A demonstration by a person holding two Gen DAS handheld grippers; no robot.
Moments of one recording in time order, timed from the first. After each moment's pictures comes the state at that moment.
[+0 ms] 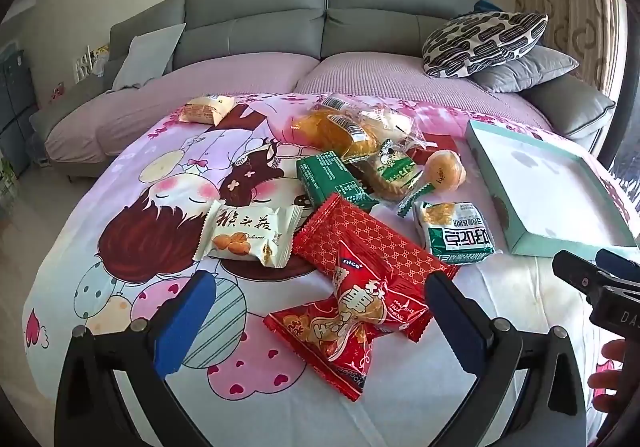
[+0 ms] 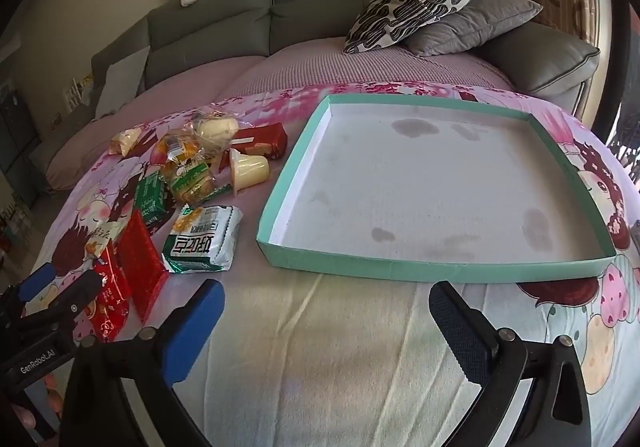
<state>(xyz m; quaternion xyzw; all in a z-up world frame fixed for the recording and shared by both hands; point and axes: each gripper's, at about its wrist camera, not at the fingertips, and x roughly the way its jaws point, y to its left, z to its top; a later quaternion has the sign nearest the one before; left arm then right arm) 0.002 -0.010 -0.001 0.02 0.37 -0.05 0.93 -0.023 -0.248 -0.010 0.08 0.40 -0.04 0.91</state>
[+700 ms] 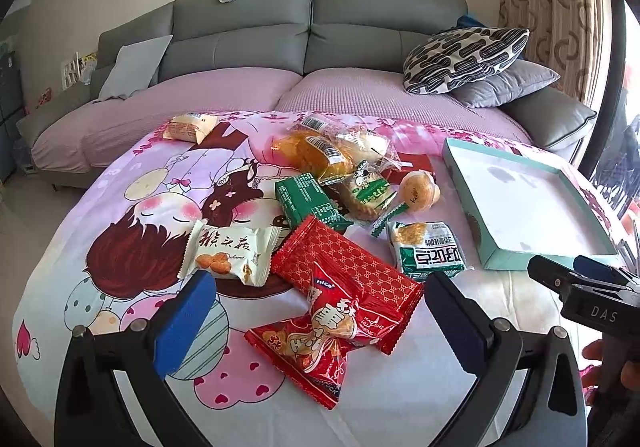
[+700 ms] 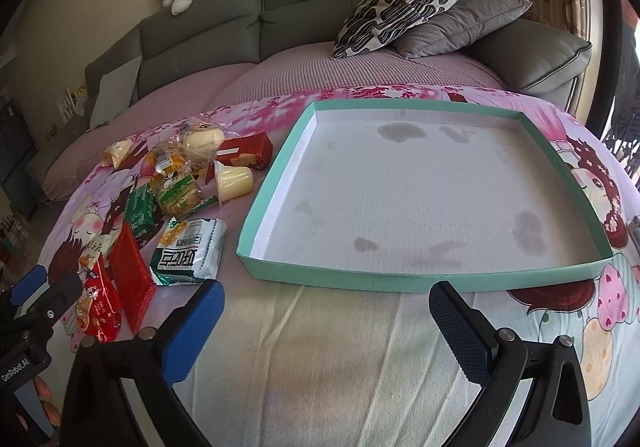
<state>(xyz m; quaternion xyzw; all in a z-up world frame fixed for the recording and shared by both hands) -0.003 -0.017 0.012 0.01 0.35 -0.08 0.93 -0.020 -0.257 -0.010 0.09 0.39 -0.06 0.91</state>
